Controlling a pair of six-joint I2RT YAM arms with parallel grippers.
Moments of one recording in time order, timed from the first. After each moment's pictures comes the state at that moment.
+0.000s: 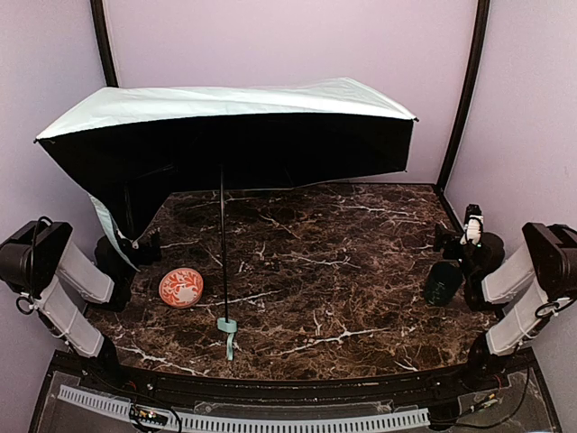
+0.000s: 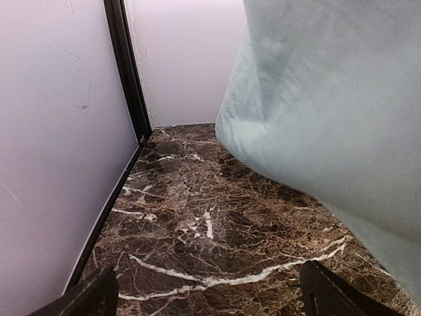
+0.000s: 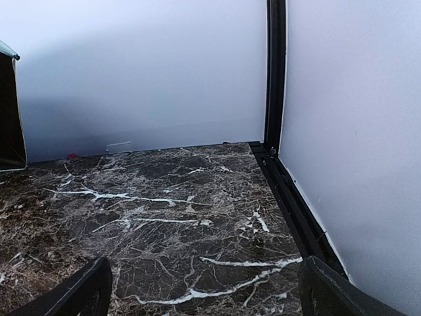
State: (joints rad) left arm -0.02 1.59 0.25 1.18 -0.14 0.07; right arm -0.08 1.53 0.21 1.24 -0.05 0.05
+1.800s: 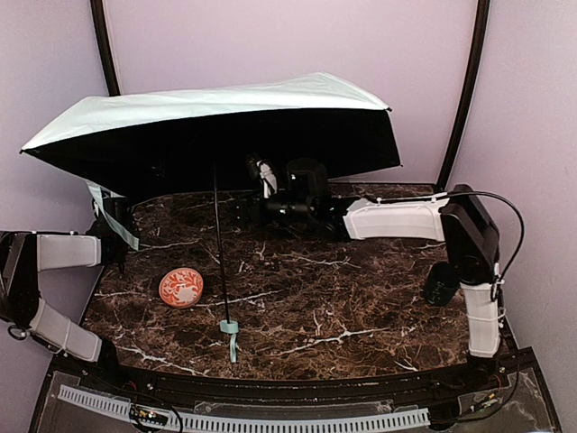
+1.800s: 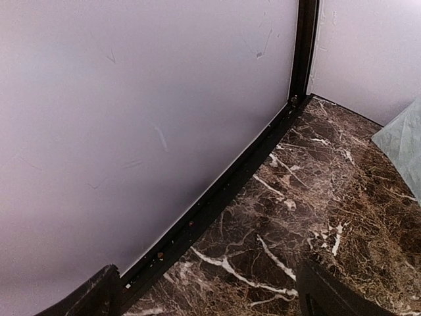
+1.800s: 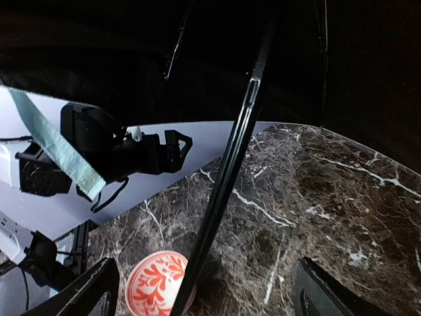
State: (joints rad) left arm -0.02 1.38 0.63 0.19 -0.70 -0.32; right arm 0.91 2.07 1.59 0.33 -0.38 0.31
